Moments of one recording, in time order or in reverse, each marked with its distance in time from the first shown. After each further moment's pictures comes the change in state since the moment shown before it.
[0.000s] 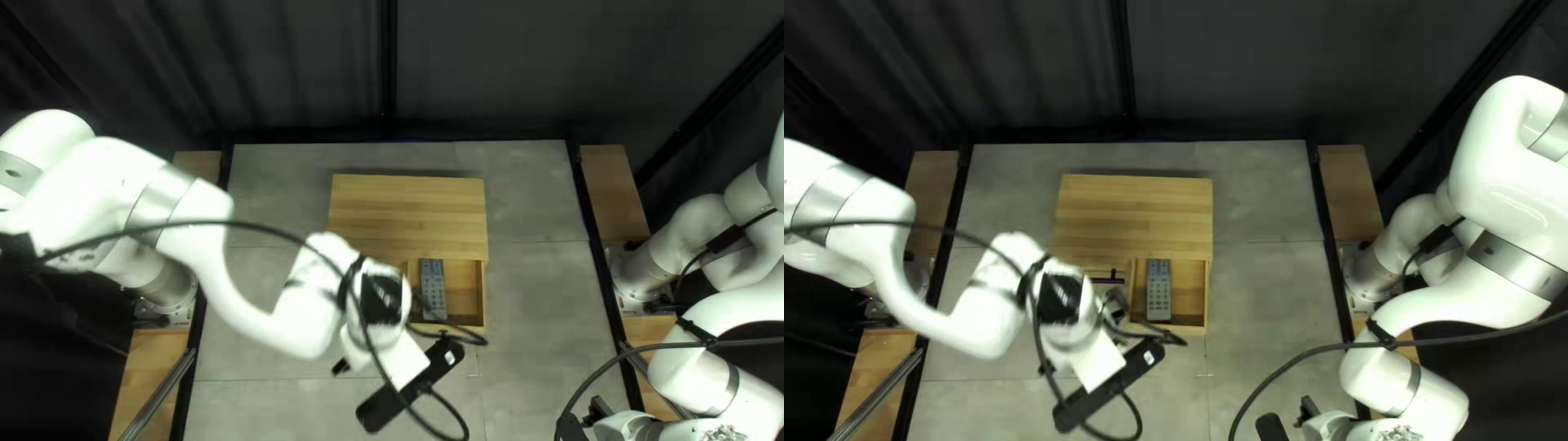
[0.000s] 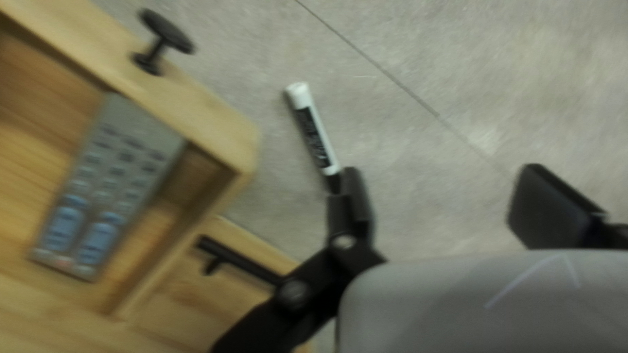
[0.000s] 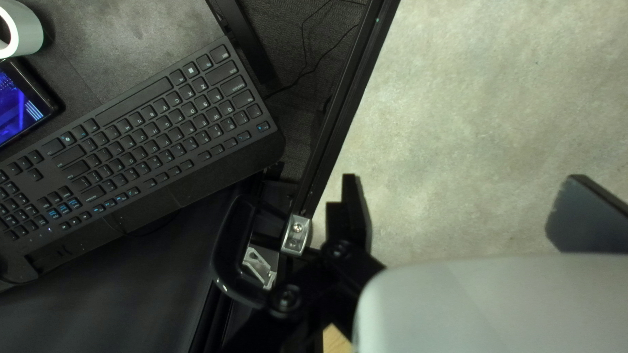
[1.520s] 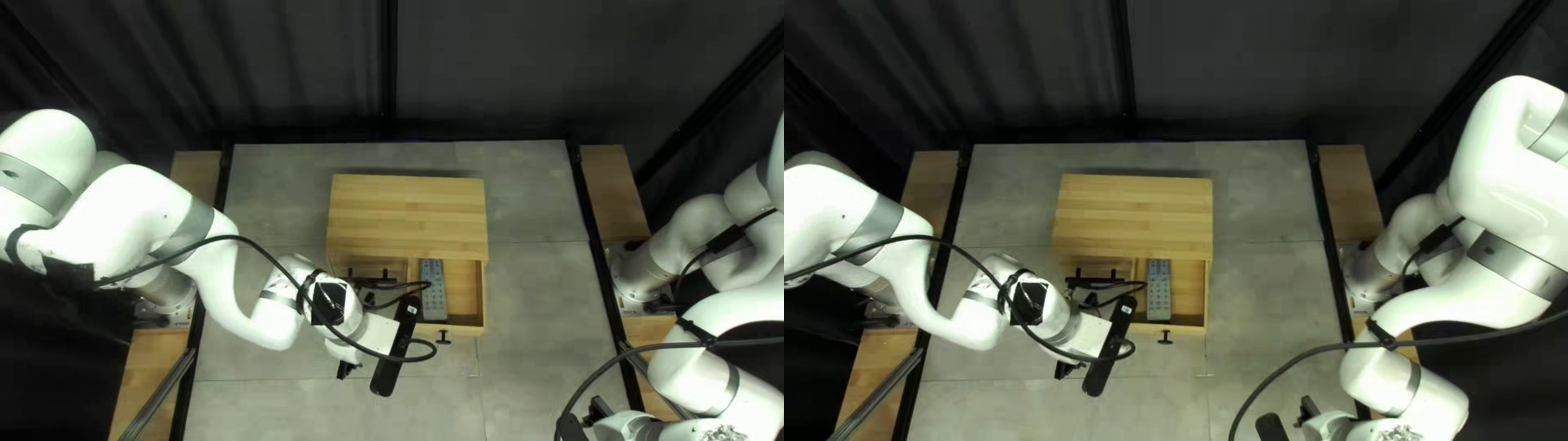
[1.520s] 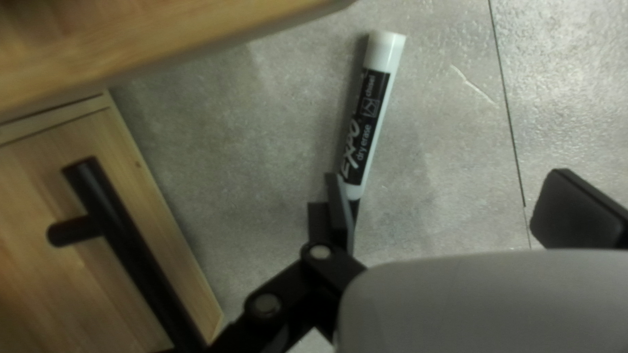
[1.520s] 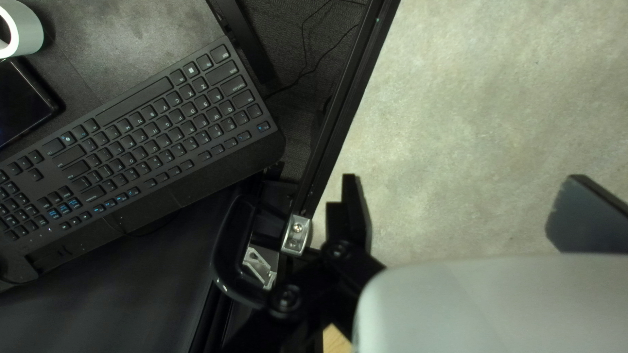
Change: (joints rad) left arm 0.009 -0.068 0.094 -0.460 0.051 -0.593 -0.339; right arm 0.000 0.000 0.000 0.000 0.000 0.000 0.000
